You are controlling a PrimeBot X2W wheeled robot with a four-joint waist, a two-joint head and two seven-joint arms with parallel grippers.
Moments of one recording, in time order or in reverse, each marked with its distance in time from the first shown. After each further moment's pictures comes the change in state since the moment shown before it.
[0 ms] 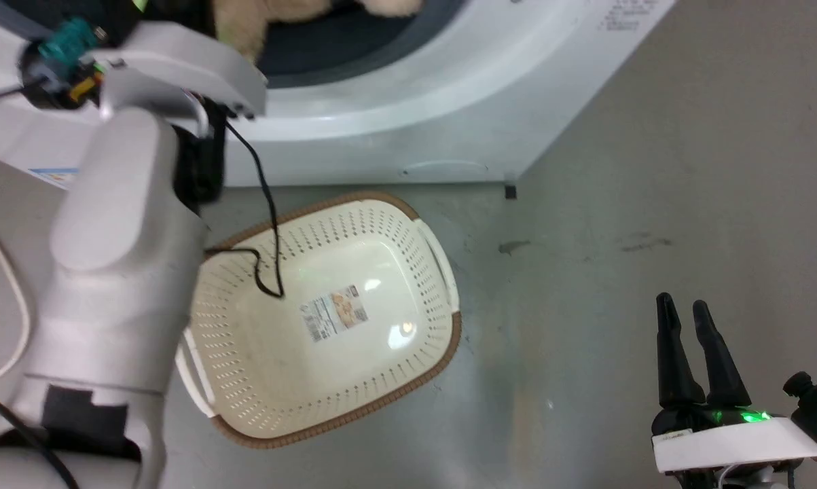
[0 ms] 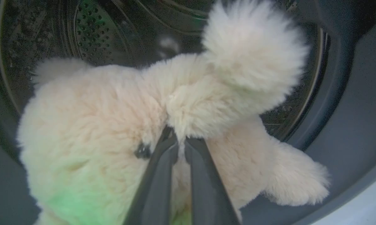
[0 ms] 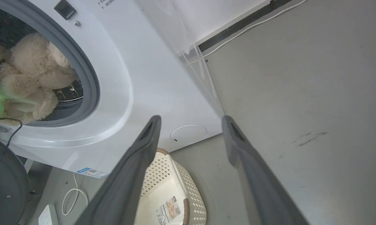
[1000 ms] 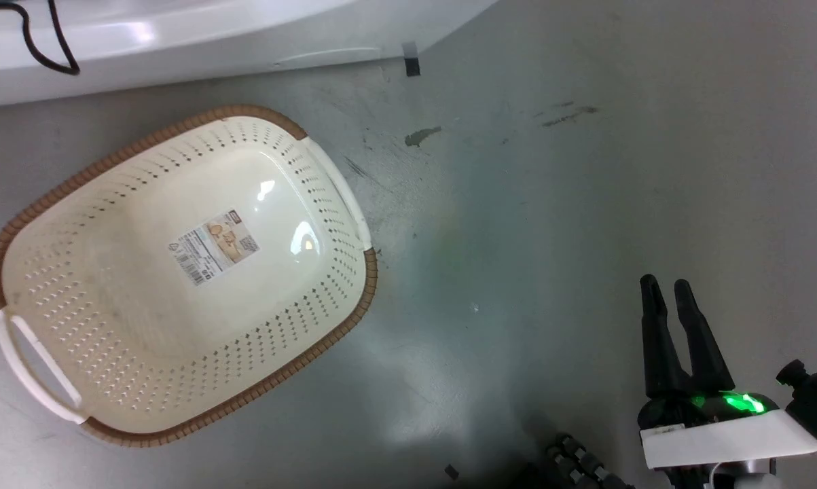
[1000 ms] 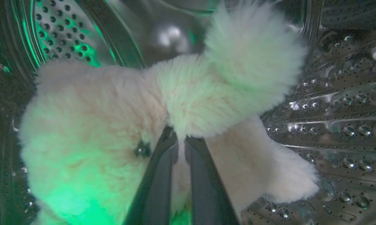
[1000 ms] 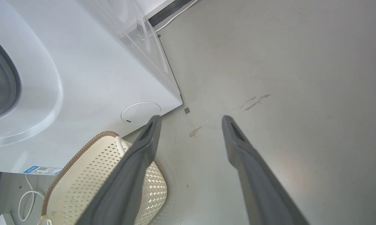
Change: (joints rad) left arm -0.497 0.214 0.001 0.131 0.113 -0.017 0.037; right arm -0.005 0.000 0.063 -0.084 0.060 0.000 0.000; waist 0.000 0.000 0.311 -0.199
